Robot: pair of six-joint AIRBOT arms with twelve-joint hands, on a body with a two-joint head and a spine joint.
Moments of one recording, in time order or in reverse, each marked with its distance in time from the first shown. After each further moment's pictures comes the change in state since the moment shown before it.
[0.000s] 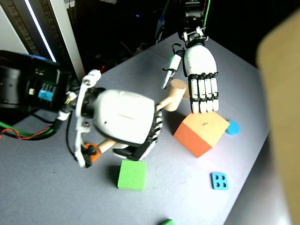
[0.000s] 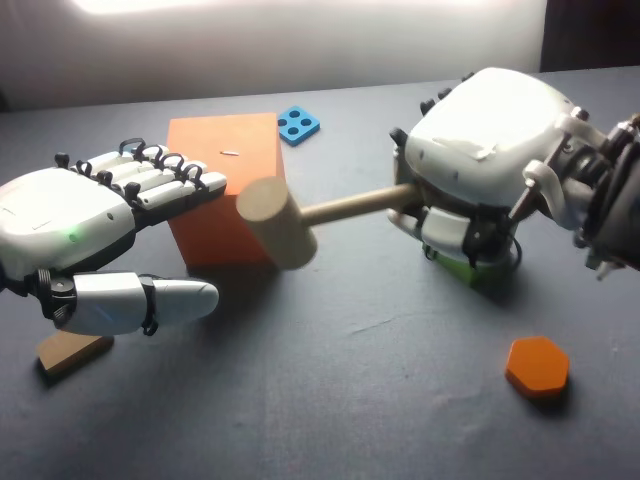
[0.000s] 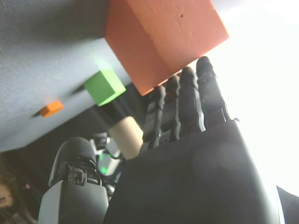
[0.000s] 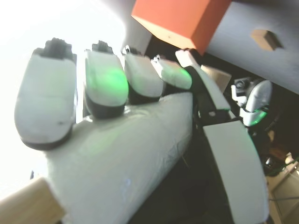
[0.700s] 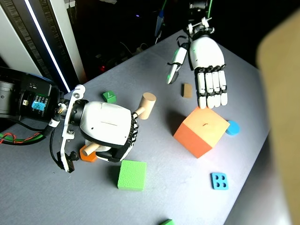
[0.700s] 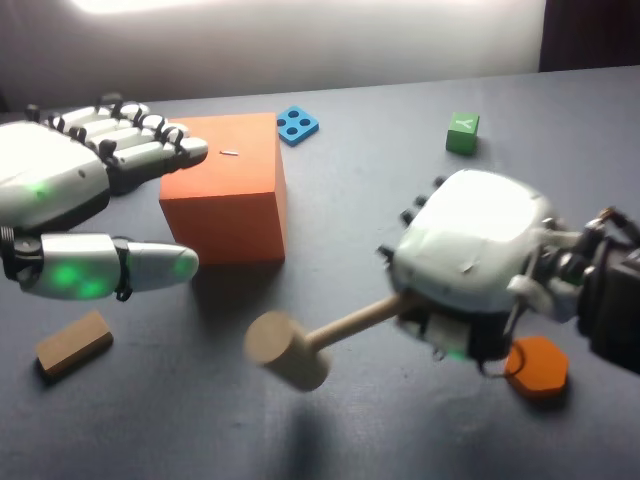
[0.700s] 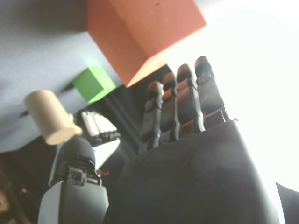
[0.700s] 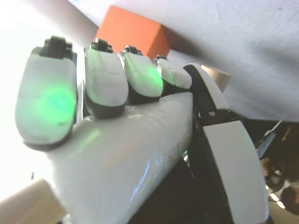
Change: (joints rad) left arm -0.107 0.114 -0.051 0.105 0.076 -0.054; right arm -0.123 -0.047 -0.002 -0.196 -0.071 0.070
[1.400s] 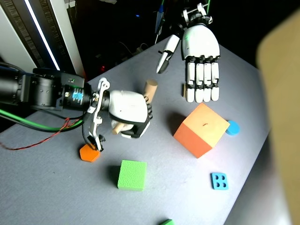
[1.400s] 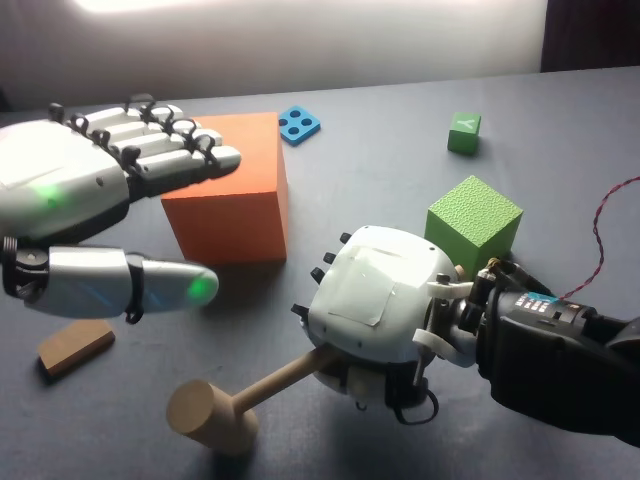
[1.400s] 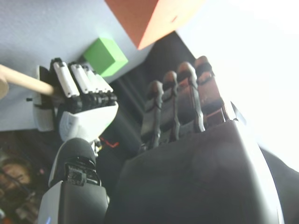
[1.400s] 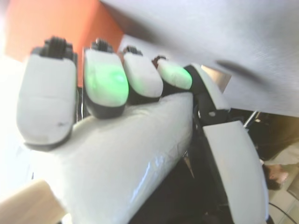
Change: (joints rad) left arm -0.063 0.063 -0.100 0.094 0.055 -0.037; right arm -0.014 -0.188 0.098 -0.078 -0.021 0.051
